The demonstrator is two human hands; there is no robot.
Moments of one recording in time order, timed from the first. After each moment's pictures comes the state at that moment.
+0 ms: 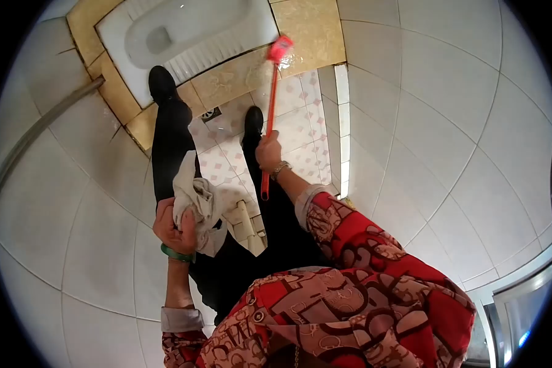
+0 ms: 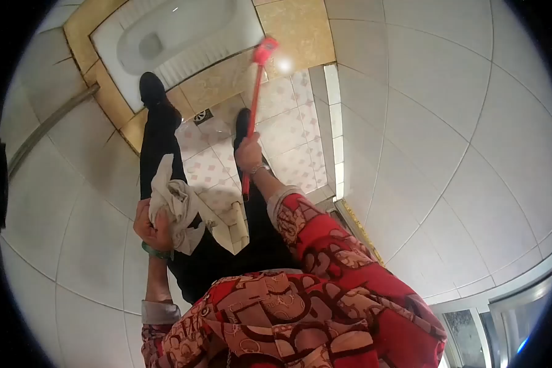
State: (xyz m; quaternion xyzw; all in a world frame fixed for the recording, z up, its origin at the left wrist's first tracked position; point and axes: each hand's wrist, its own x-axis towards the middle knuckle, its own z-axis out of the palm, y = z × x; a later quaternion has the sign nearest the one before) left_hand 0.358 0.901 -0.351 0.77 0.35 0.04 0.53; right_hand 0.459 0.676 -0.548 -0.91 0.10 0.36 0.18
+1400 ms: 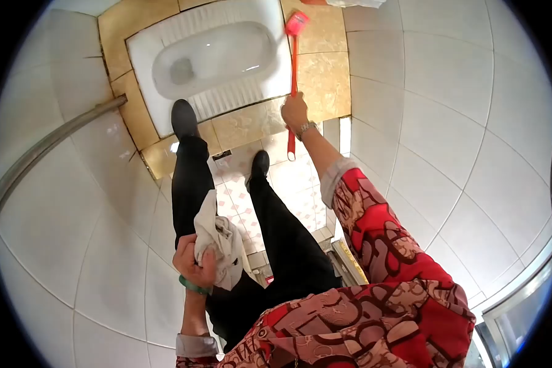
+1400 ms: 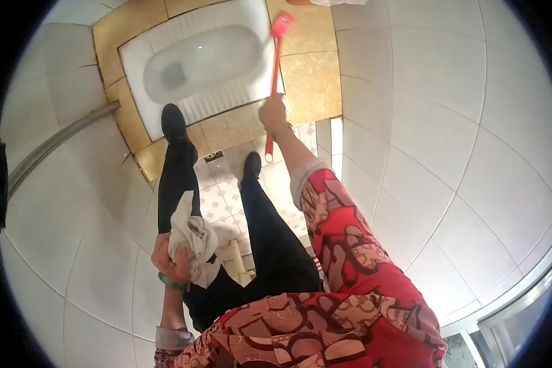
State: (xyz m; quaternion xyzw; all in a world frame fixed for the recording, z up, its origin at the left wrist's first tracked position) left_hand 0.356 0.919 -0.347 0.74 0.40 0.06 0.53; right_hand 0.675 0.801 -0.572 -0.92 -0.01 0.36 0.17
